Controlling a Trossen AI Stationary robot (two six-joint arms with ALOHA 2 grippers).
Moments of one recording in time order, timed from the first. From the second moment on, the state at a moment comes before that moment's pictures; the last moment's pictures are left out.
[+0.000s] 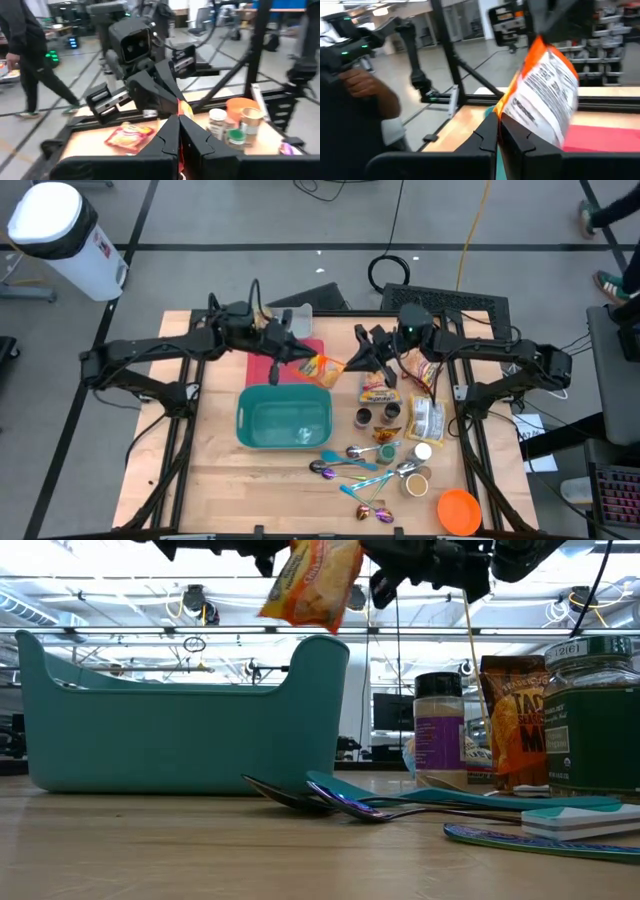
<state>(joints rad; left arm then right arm) 0.30 1.26 1.02 0.16 0.43 0.14 -0.38 1.31 0.87 0.39 -0.84 0.13</state>
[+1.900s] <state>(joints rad) 0.43 1.45 0.51 1.13 -0.76 -0.07 -0.46 1.30 0.87 0.26 -0.78 0.08</state>
